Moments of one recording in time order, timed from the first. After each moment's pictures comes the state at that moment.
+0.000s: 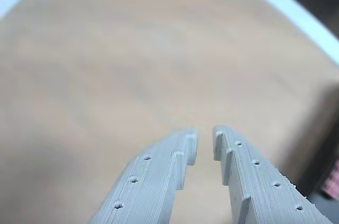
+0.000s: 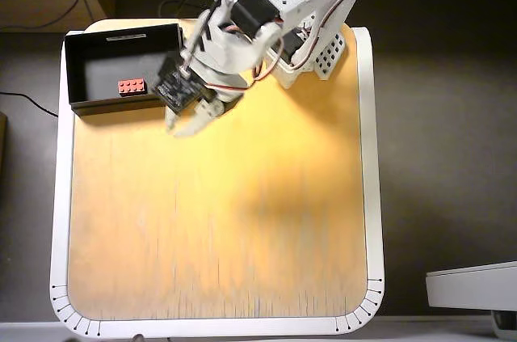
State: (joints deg) arm 42.0 138.3 113.2 69.2 181.8
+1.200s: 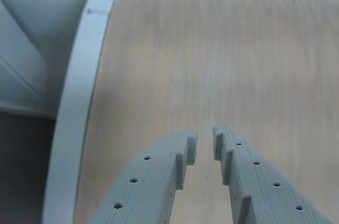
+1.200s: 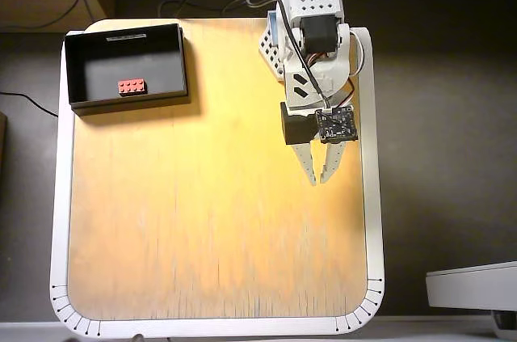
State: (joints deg) arm -5.1 168.0 149.2 58.8 180.2
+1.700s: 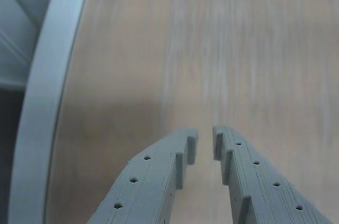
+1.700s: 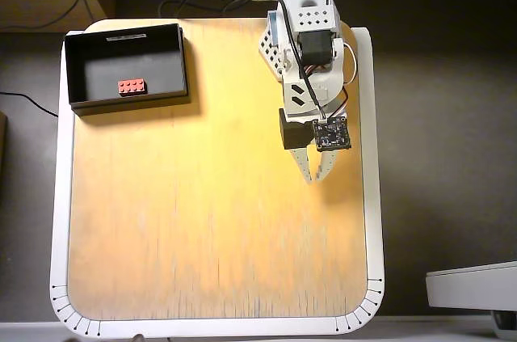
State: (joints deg) arm -2.5 181.3 168.1 56.6 180.4
